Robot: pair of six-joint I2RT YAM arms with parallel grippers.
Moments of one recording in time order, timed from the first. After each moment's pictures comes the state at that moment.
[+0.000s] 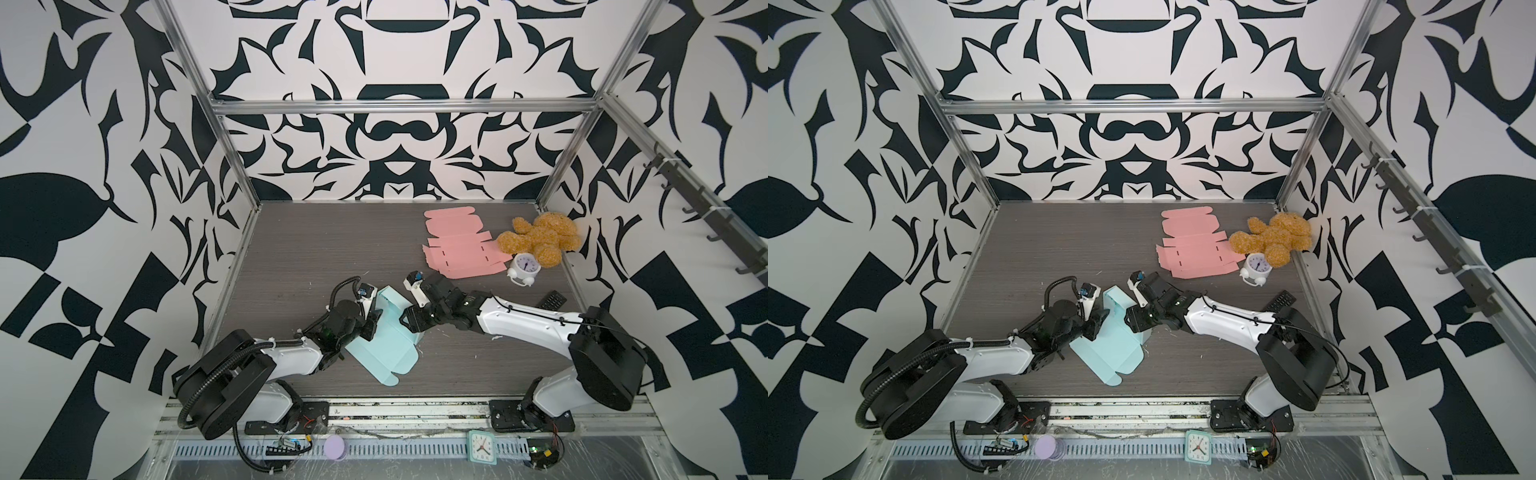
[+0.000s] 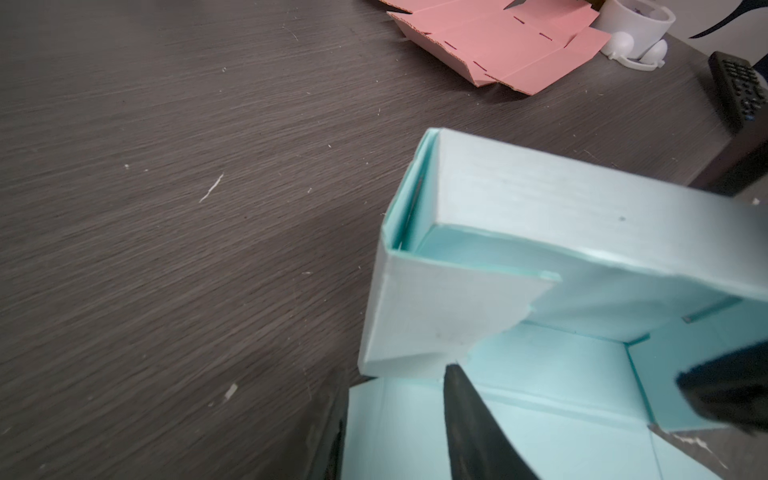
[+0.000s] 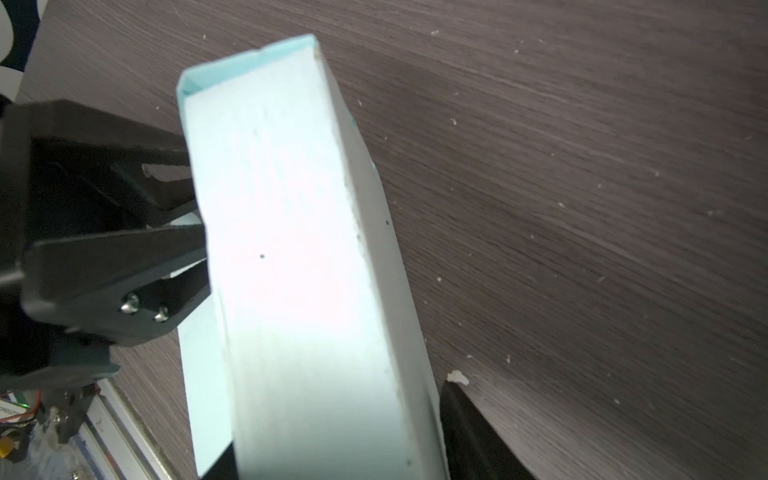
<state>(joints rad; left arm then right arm) -0.73 1.39 0.28 0.60 -0.01 -0.16 0.83 1.51 0.87 -0.28 -0.17 0.41</state>
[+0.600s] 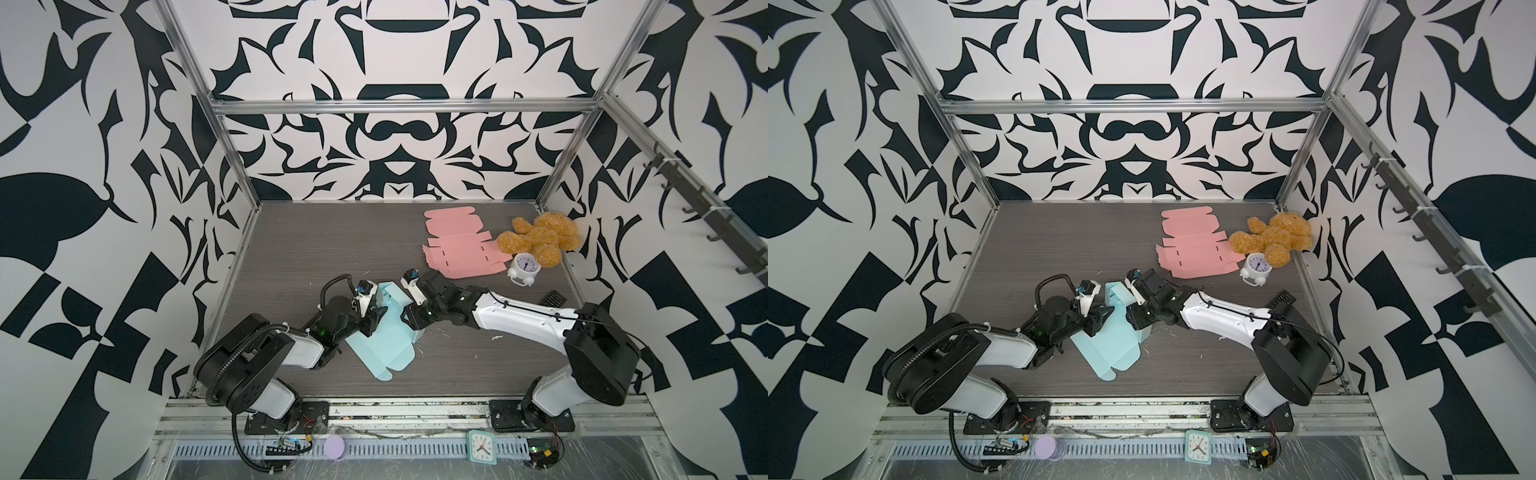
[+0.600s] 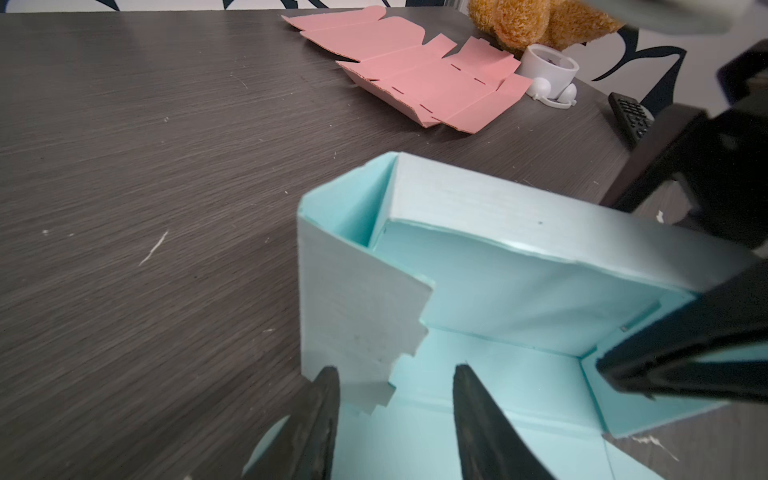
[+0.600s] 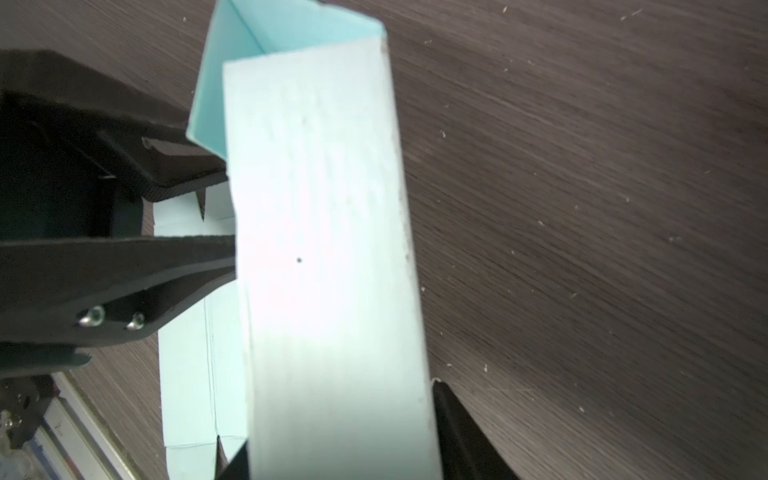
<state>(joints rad) -0.64 1.50 0.25 0.85 0.22 -0.13 0.83 1.55 0.93 -0.36 -0.12 0.34</state>
